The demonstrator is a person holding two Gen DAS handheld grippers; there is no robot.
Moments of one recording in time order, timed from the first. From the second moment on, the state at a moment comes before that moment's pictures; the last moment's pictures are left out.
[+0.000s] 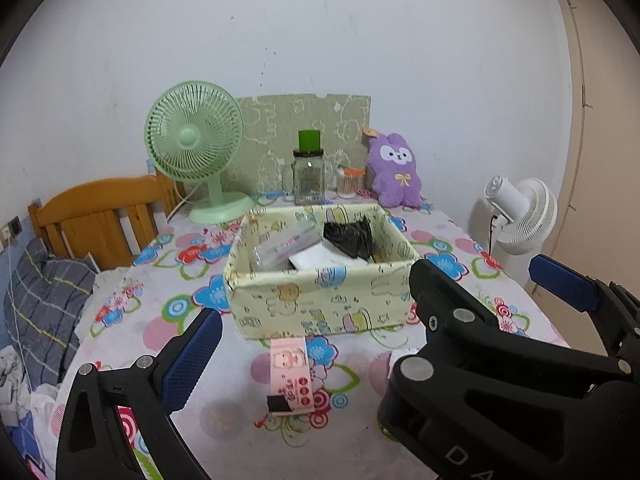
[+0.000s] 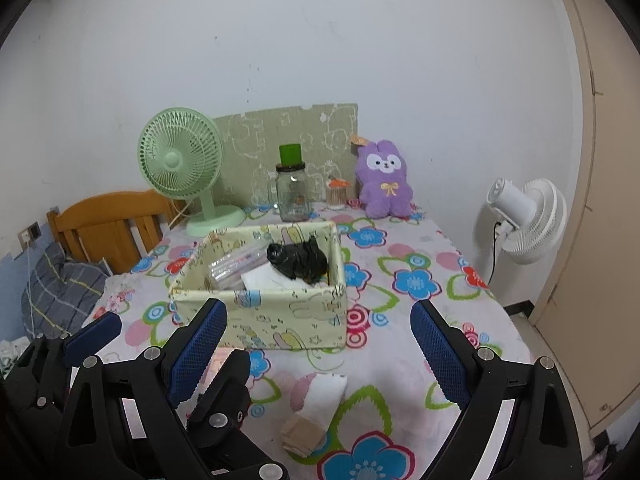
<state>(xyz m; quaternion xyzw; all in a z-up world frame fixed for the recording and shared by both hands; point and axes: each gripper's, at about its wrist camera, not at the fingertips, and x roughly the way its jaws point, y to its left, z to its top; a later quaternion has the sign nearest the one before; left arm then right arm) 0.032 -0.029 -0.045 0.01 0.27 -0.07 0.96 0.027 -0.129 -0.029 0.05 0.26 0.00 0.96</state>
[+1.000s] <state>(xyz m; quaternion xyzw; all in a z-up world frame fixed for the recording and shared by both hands) 0.049 -0.019 -0.133 0.01 0.35 -0.06 0.93 0.046 -0.117 -0.118 0.05 0.35 -0.01 0.94</state>
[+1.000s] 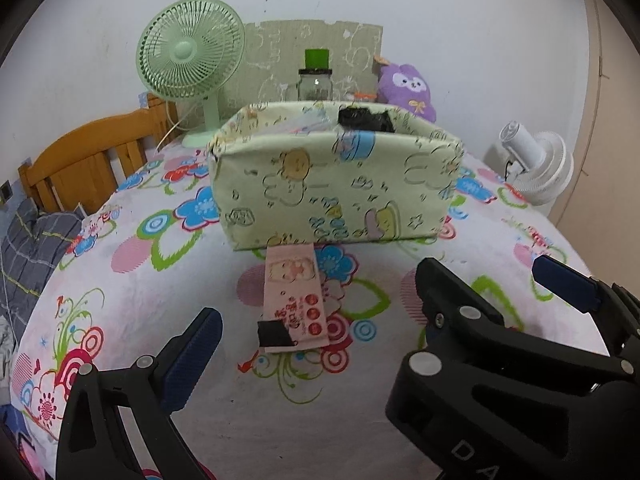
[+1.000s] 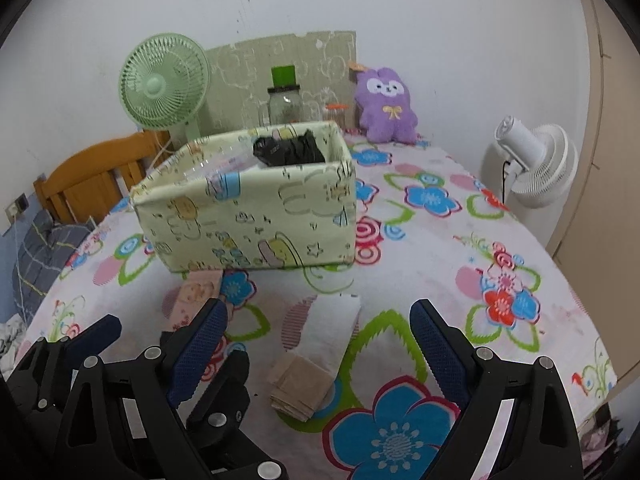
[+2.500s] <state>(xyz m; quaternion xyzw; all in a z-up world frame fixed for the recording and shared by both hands) 0.094 -0.018 -0.140 0.05 0.38 -0.03 0.92 0.092 -0.115 -0.136 0.07 0.40 0.03 0.92</state>
